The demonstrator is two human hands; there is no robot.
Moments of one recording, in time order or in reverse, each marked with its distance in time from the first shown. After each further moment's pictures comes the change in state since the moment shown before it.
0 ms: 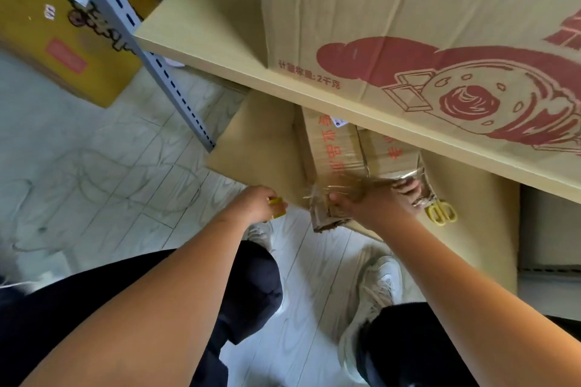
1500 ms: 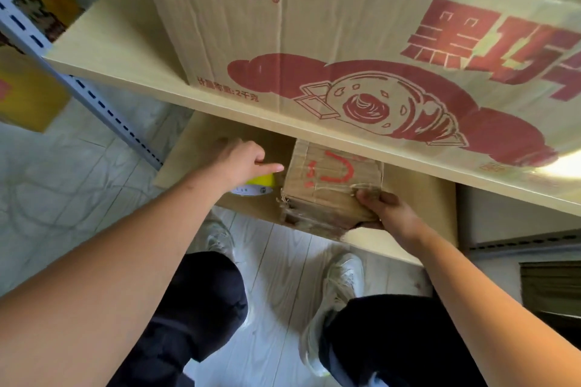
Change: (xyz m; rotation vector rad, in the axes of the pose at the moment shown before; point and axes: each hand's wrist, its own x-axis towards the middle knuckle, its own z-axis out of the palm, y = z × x) left_hand 0.003 0.125 -0.062 0.454 0.181 0.347; right_hand 0.025 0.131 -0.008 1.196 -0.123 -0.236
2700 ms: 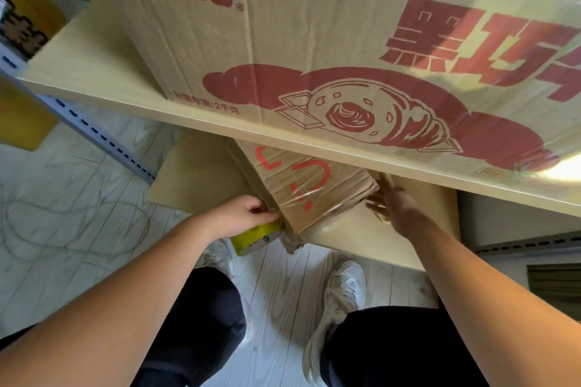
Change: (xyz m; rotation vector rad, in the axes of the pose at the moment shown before) left_hand -0.033 0.007 0.045 -0.697 -0.347 -0.083; right_hand 0.068 0.009 -0.017 0.152 0.167 0.132
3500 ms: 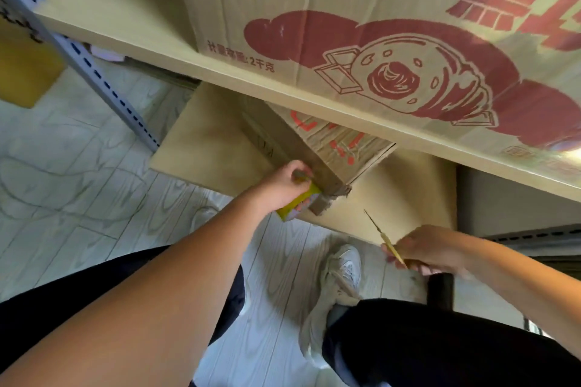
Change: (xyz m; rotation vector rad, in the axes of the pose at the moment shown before) left_hand 0.020 0.017 0.045 -0.202 0.129 0.060; right_hand -0.116 0.004 -0.031 -0.777 -0.297 0.343
